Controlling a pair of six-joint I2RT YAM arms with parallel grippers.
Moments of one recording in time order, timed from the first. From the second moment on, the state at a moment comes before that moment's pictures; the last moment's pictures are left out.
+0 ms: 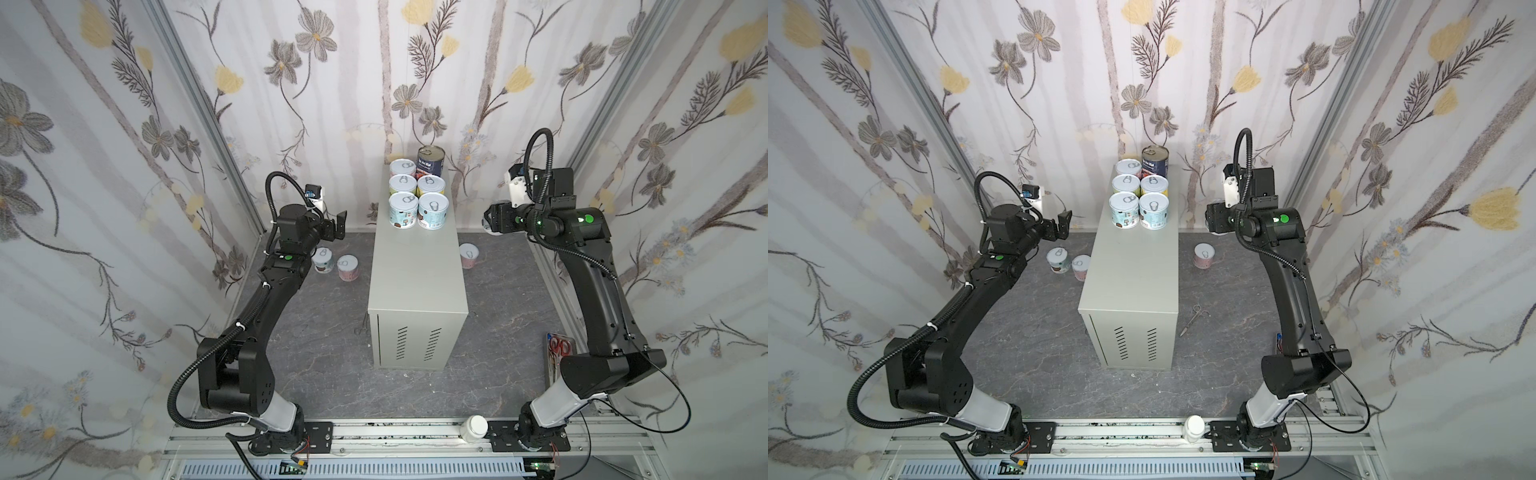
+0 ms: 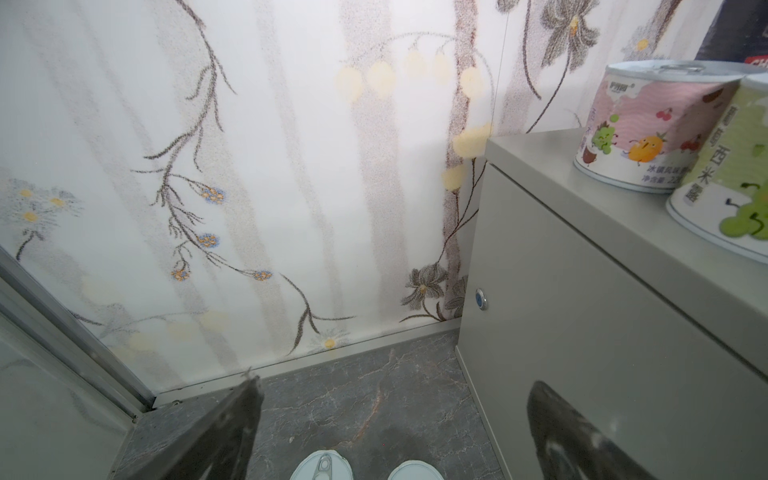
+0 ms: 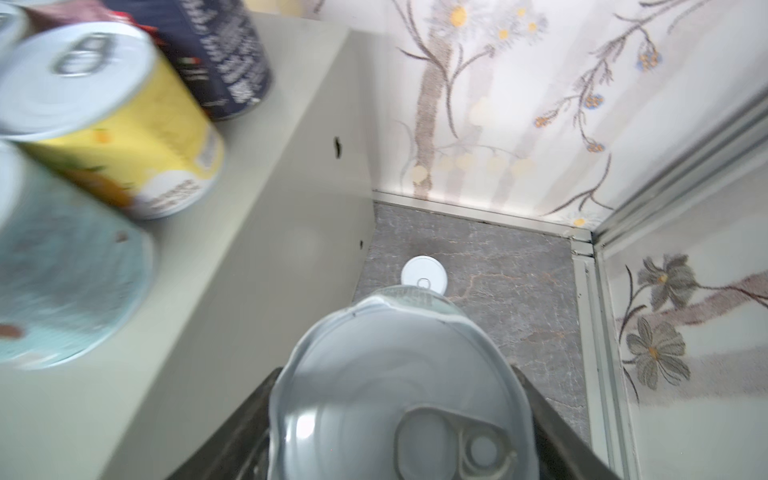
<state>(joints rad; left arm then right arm) -0.13 1.53 1.32 0.06 0.13 0.04 0.21 1.63 2.09 -1.04 -0.05 -0.03</state>
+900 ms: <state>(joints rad) -0.13 1.48 1.30 0.06 0.18 0.03 0.57 1.57 2.15 -1.18 0.01 -0.03</state>
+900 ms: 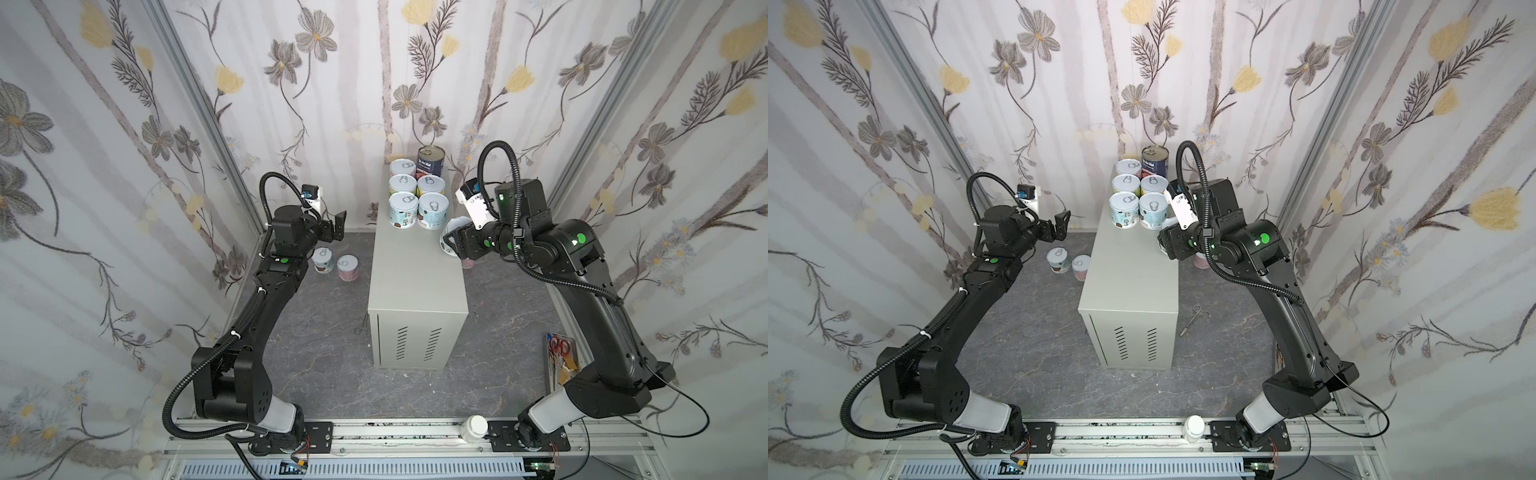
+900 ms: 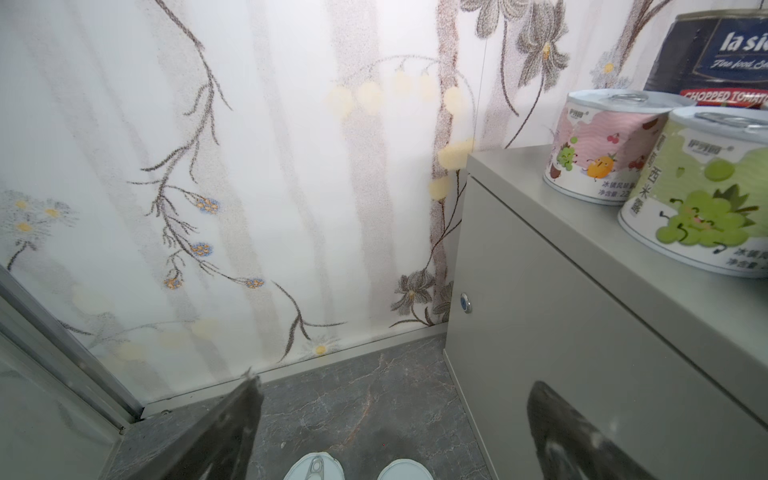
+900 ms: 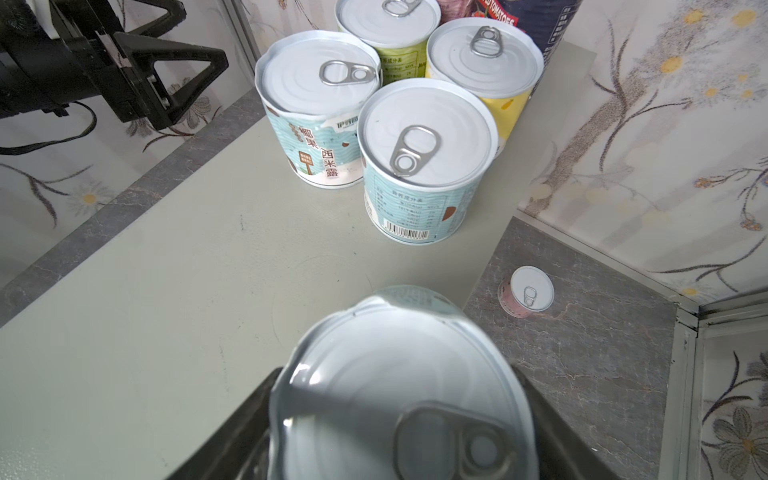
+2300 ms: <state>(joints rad) -0.13 1.41 1.26 0.04 0.17 0.03 0.59 1.69 2.18 -1.07 -0.05 -0.04</state>
